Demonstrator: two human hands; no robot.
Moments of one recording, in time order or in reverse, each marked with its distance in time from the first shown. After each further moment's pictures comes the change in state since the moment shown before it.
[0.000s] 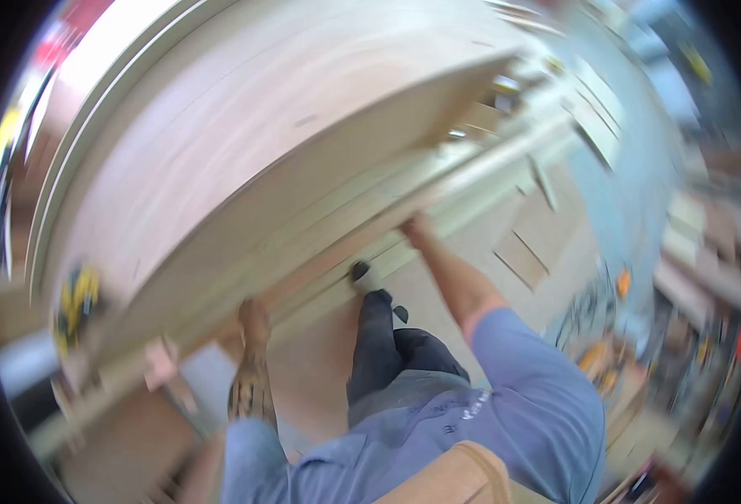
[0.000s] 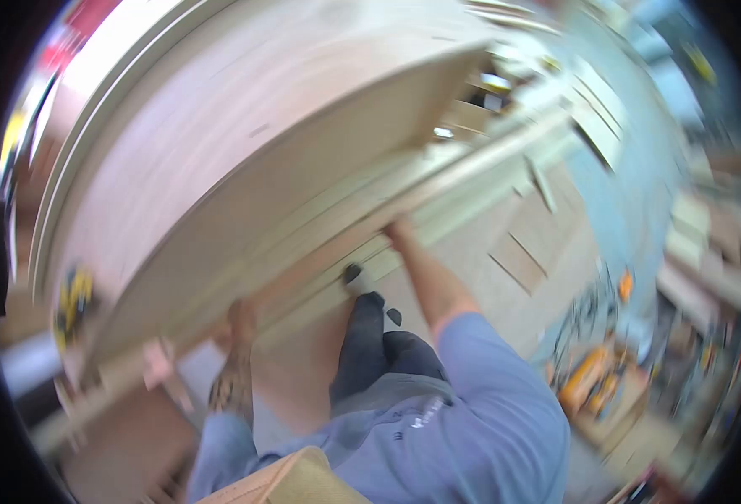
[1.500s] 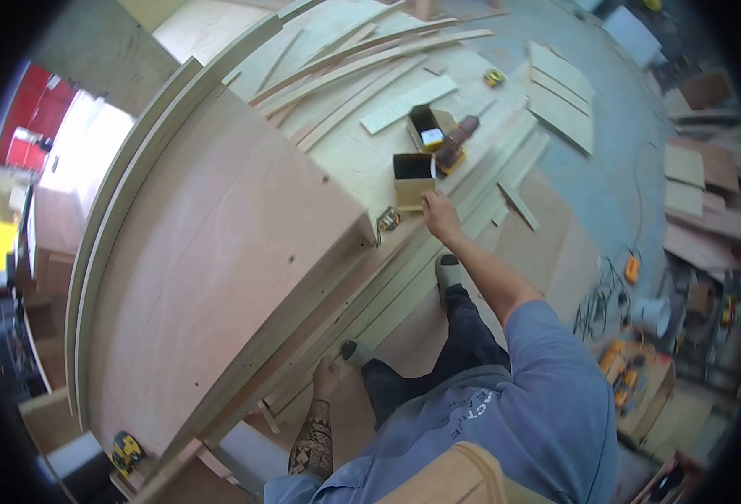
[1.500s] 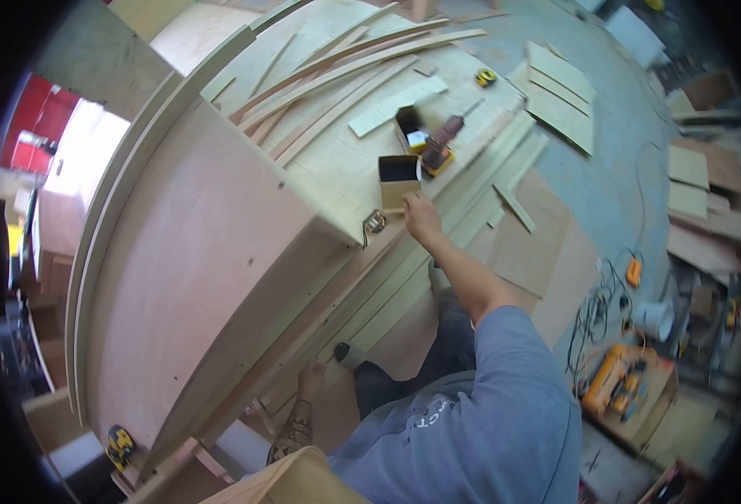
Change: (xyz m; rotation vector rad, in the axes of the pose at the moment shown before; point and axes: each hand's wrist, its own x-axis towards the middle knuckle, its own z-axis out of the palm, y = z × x) left_hand 0.152 0.342 0.003 -0.352 -0.512 -0.259; right_hand 0.090 -0.357 -0.155 -1.041 0.280 -0.922
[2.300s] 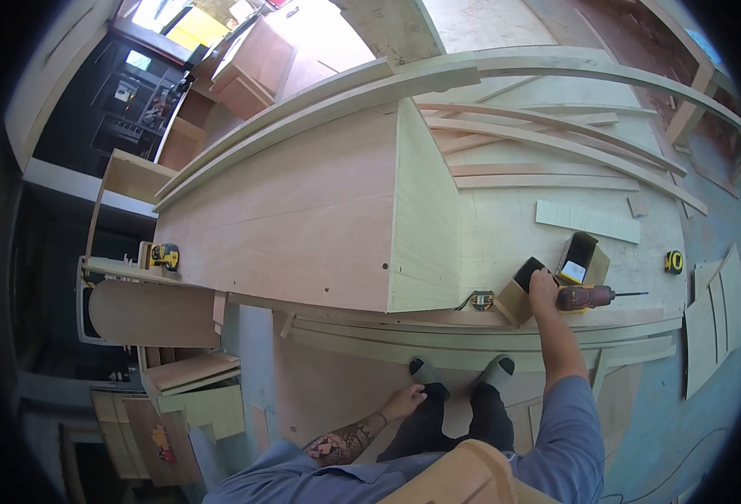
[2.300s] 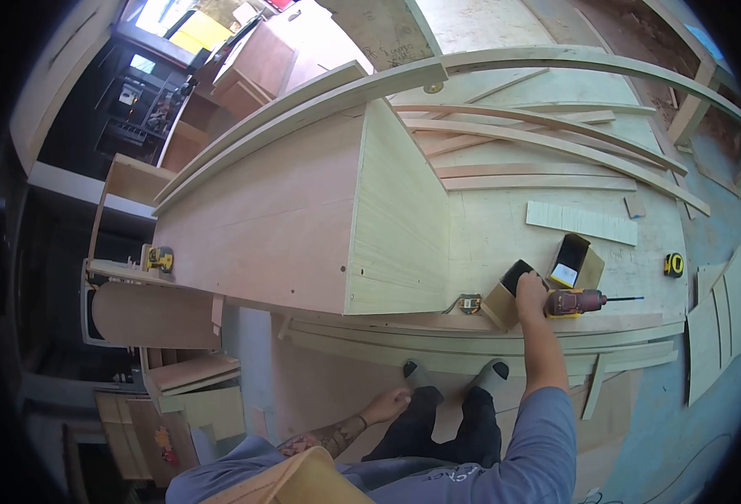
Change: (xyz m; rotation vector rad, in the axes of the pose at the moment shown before) left_hand -0.030 0.323 0.105 -0.510 0.045 -0.301; right_hand 0.173 0.073 0.068 -0.546 -0.572 -0.319
